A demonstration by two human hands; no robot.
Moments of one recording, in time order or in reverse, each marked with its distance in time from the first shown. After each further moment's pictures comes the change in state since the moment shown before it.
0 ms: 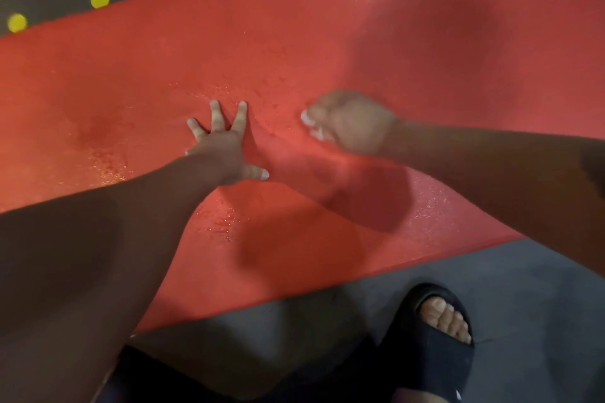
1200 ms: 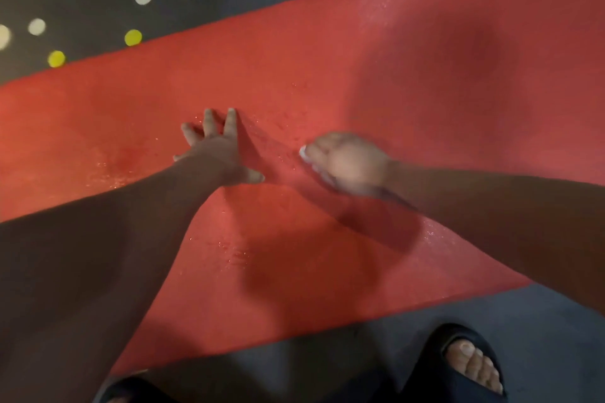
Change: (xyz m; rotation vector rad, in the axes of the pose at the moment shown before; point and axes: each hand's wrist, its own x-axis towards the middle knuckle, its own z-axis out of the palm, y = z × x) left_hand 0.024 -0.021 -0.046 0.090 0.086 -0.124; right_hand 0.025 -0.022 0.013 0.045 0.031 0.008
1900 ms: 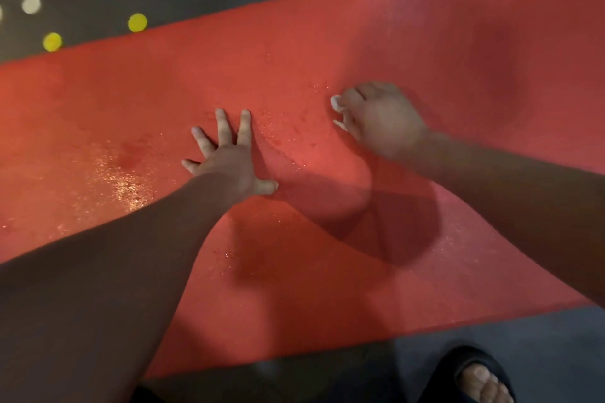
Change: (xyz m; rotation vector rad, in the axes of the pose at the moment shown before) left_hand 0.010 -0.002 0.009 -0.097 -0.087 0.001; right_hand 0.044 0.060 -0.013 -0.089 0.162 0.246
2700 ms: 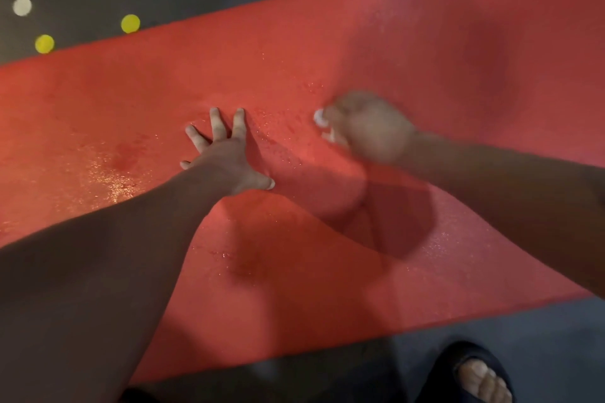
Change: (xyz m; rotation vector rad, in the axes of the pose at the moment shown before) left_hand 0.000 -0.004 -0.005 -0.092 -0.007 0.053; right_hand -0.004 -0.010 0.002 0.005 -0.043 -0.242
